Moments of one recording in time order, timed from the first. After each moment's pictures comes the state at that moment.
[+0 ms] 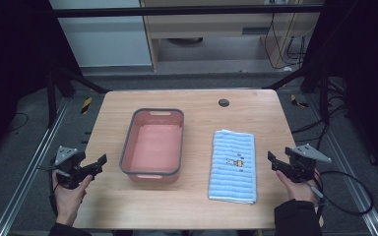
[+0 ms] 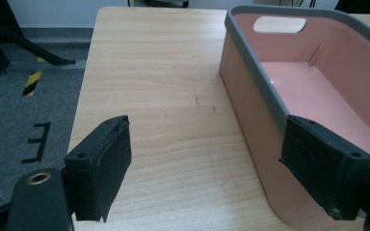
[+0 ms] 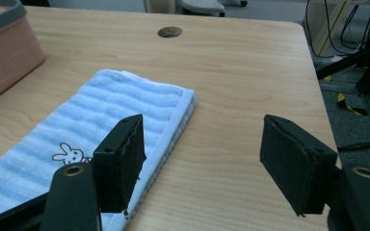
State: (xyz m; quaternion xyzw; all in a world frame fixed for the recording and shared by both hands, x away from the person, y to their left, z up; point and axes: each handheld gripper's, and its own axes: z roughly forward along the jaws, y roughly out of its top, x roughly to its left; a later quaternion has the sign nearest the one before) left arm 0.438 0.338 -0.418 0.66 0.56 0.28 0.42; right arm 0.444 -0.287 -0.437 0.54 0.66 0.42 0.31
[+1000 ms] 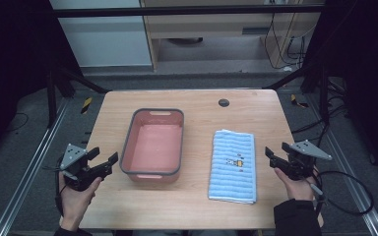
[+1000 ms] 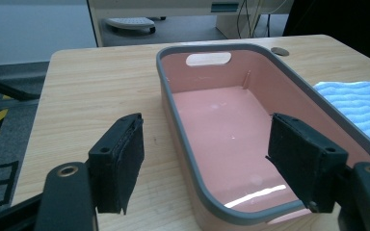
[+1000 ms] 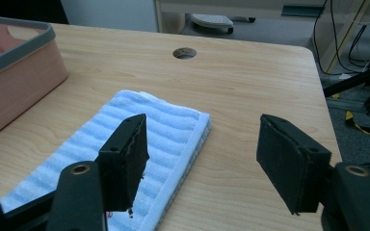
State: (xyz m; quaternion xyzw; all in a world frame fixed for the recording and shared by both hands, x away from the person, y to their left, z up) left arm 0.417 0.290 -0.382 0.68 0.49 0.28 0.46; right arm 0.443 -0.276 -0.418 0.52 0.66 0.44 0.31
